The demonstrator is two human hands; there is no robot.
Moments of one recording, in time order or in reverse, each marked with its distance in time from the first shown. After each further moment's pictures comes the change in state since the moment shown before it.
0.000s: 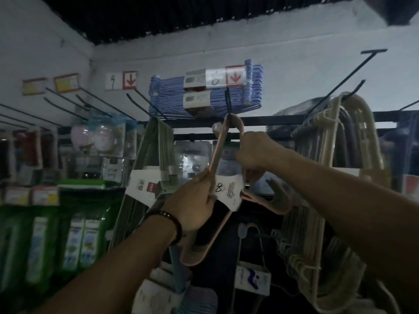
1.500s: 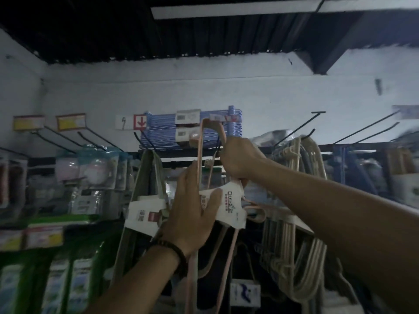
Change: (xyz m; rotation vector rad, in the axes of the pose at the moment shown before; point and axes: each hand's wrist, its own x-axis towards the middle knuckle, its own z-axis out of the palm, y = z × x) left_hand -0.034 0.015 -0.055 -0.575 0.369 0.147; right_hand -0.051 -0.085 -0.046 -0.016 0.322 0.059
